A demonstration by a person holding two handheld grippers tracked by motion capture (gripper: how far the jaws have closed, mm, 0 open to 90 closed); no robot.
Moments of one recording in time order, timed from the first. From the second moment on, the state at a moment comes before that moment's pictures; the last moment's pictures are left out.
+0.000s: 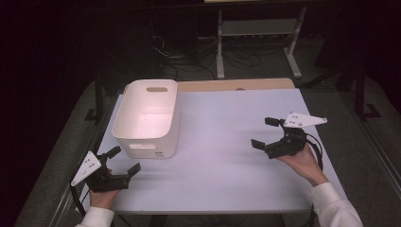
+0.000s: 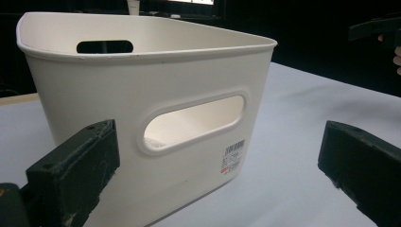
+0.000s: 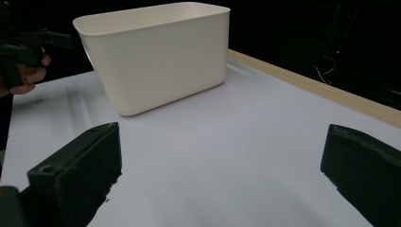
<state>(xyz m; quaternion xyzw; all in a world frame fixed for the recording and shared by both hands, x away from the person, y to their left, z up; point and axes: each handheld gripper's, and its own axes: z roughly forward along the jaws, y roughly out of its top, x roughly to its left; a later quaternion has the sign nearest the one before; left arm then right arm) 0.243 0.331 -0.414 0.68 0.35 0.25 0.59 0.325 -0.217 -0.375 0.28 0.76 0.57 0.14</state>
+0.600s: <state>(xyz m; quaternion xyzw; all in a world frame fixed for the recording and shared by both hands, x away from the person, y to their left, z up) 0.244 0.332 -0.415 0.68 0.36 0.25 0.58 0.312 -0.230 -0.395 0.29 0.76 0.56 0.15</state>
